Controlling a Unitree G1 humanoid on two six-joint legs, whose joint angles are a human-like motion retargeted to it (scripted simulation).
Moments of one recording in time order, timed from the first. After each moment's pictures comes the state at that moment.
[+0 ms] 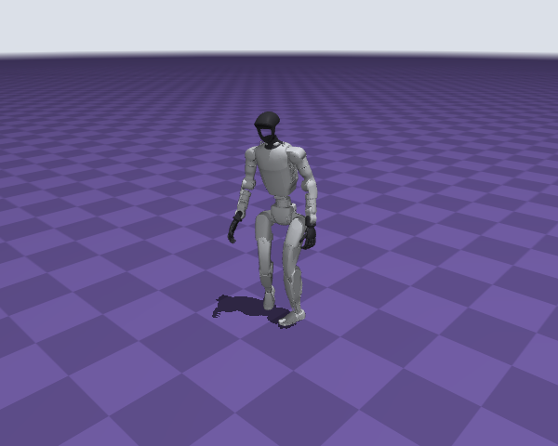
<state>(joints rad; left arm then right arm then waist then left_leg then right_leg) 0.04 0.25 -0.35 1.07 -0.13 -0.10 0.06 -0.21 -0.28 0.27 1.09 0.03 -0.02 -0.22 -0.06 0.04 0.21 -0.17 -0.22 -0.33 0.37 -0.31 0.03 -0.14 0.09 0.39 0.75 -0.37 0.15</state>
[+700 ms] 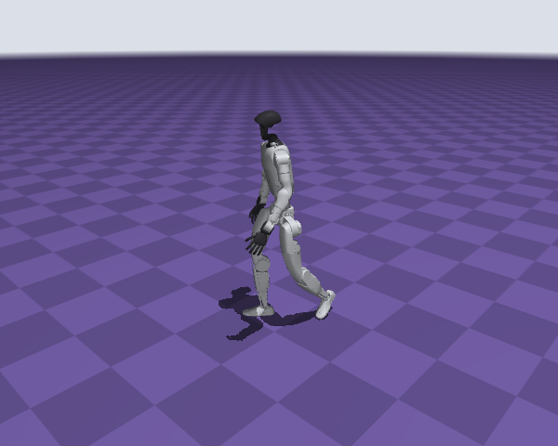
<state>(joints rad) -0.13 0.38 -0.24 0.93 -0.14 -0.09 0.15 -0.02 -0.29 0.21 1.20 0.13 -0.01 -0.09 -0.23 -0.01 0.18 0.18 0.18 0.35 0.61 -0.19 -0.11 -0.24 -0.05 -0.38 0.27 -0.16 0.01</state>
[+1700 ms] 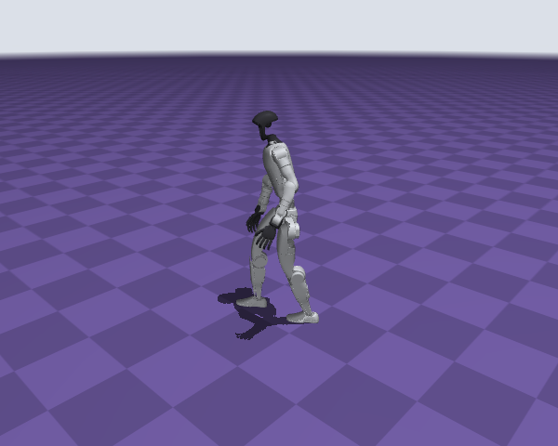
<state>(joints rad) 0.06 0.35 -0.33 0.75 -0.05 -0.11 0.21 -0.20 -0.35 0.30 1.21 -0.08 0.01 -0.26 -0.03 0.12 0.27 0.16 -0.19 -0.18 0.16 -0.40 0.09 -0.41 -0.14 0.03 0.40 -0.17 0.15</state>
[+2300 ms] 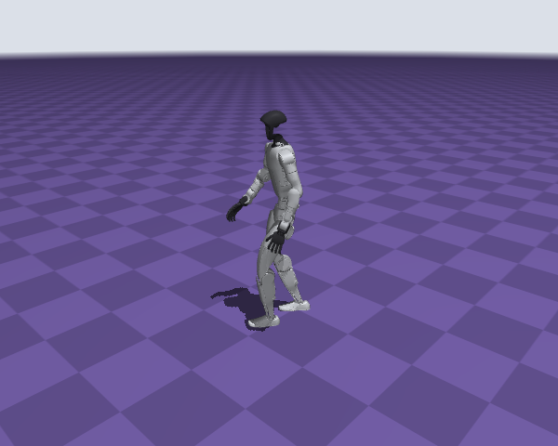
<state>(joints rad) 0.08 0.28 -0.44 0.92 0.08 -0.07 0.14 -0.30 -0.34 0.37 1.03 -0.12 -0.03 -0.25 0.12 0.02 0.24 -0.28 0.03 0.22 0.47 -0.34 0.03 0.13 0.03 -0.10 0.33 -0.42 0.03</state>
